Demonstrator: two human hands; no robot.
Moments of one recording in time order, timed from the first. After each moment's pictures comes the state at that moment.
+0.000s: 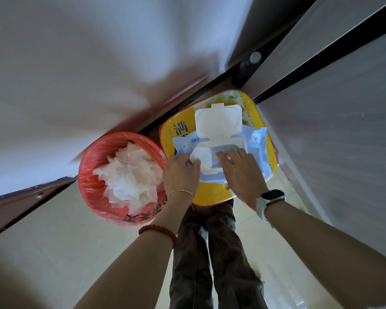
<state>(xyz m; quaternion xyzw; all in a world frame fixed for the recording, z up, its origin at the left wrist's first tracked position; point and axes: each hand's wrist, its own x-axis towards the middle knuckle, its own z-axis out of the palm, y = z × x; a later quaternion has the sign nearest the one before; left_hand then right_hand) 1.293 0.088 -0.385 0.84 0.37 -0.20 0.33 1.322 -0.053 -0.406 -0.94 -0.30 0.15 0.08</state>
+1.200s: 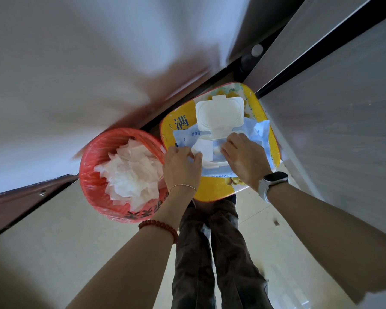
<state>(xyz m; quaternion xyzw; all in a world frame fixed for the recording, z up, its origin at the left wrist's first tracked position) 1.291 0.086 -0.385 0.85 0.37 -0.17 0.33 1.341 -0.055 -0.418 -0.92 -0.34 0.12 0.12</state>
